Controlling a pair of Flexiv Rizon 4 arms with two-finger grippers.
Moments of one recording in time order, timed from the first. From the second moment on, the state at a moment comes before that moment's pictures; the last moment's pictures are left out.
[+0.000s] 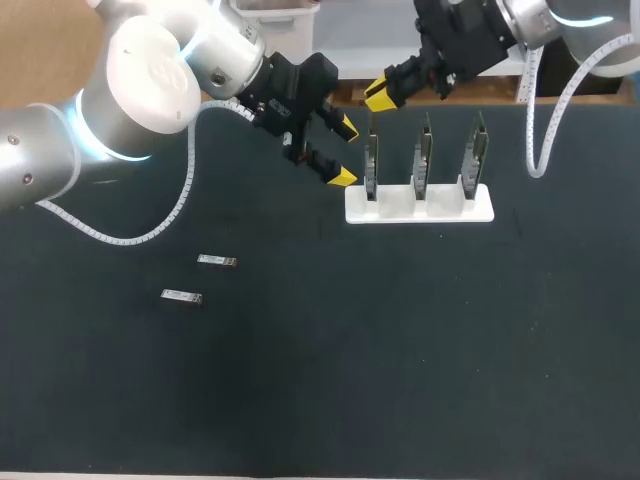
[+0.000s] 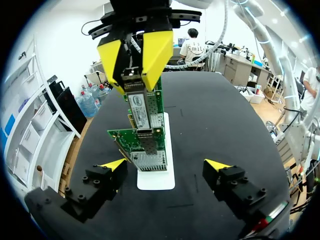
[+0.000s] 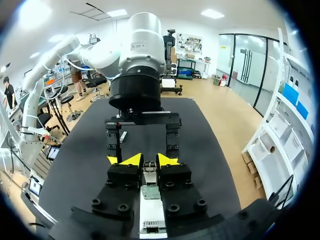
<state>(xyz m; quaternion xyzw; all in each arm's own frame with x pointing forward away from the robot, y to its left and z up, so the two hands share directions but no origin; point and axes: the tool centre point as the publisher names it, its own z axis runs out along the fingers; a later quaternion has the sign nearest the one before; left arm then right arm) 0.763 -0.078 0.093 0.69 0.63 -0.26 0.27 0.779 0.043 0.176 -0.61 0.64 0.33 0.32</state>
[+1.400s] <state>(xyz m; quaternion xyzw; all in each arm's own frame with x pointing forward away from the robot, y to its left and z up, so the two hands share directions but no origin) 0.763 -0.078 0.093 0.69 0.63 -0.26 0.27 0.779 0.040 0.176 -0.60 0.63 0.37 0.32</state>
